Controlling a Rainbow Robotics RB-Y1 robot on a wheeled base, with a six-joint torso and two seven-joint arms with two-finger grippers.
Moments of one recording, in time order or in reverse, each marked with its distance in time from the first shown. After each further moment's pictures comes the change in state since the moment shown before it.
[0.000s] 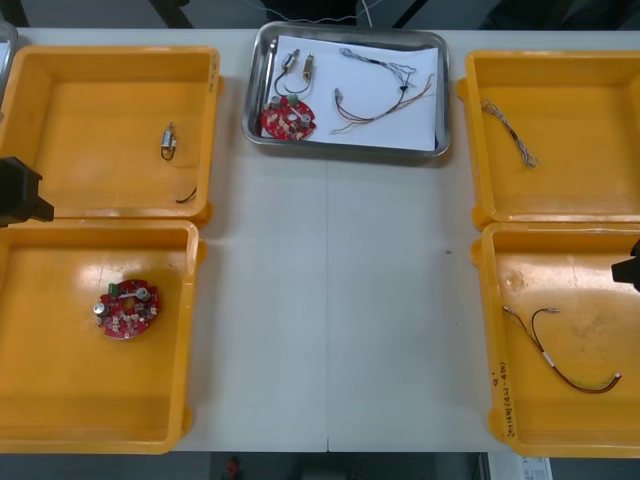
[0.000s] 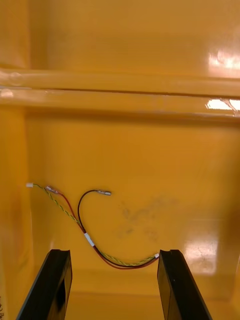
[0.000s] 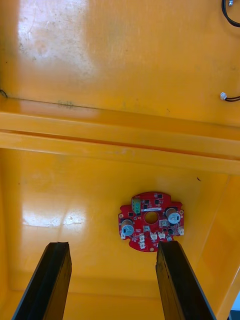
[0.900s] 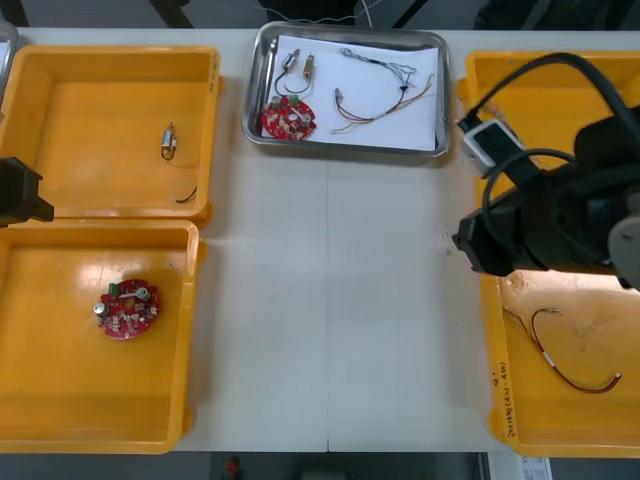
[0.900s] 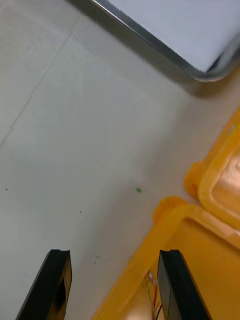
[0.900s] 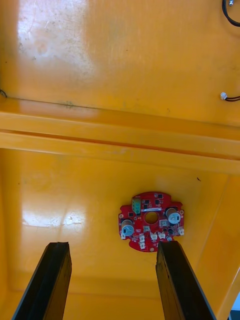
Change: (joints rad) right arm -0.281 0.158 0.502 -0.128 0.233 0.000 0.078; left arm 0.000 0.000 0.000 0.001 0.000 0.000 0.000
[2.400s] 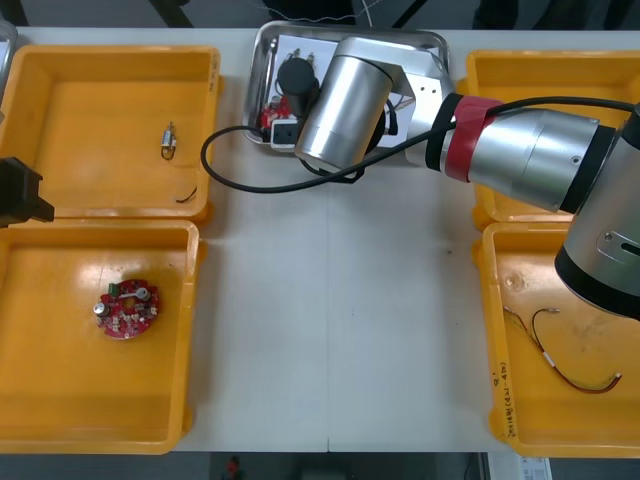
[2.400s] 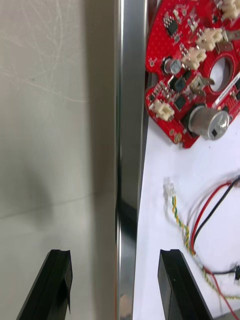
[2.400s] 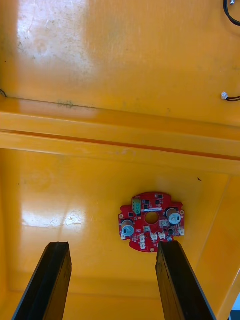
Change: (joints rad) right arm -0.995 0.164 1.097 1.411 -0.091 -0.782 0.442; left arm 0.000 0.000 0.000 0.001 0.001 0.000 0.000
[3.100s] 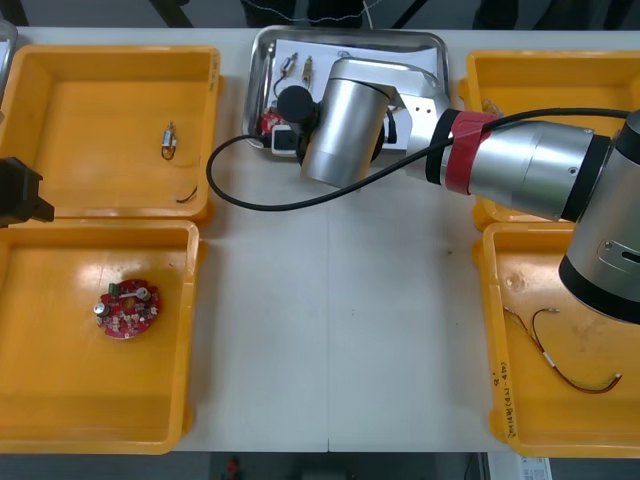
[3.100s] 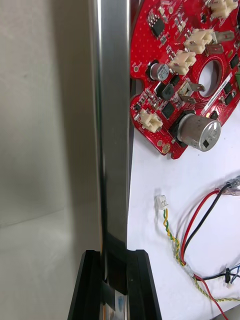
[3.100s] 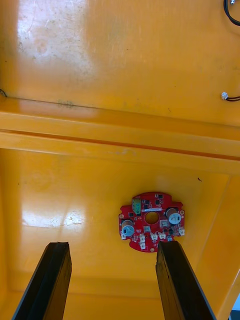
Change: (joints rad) right arm 0.014 -0.004 0.065 -0.014 0.081 -0.066 -0.076; left arm 0.000 0.000 0.000 0.000 0.000 0.000 0.000
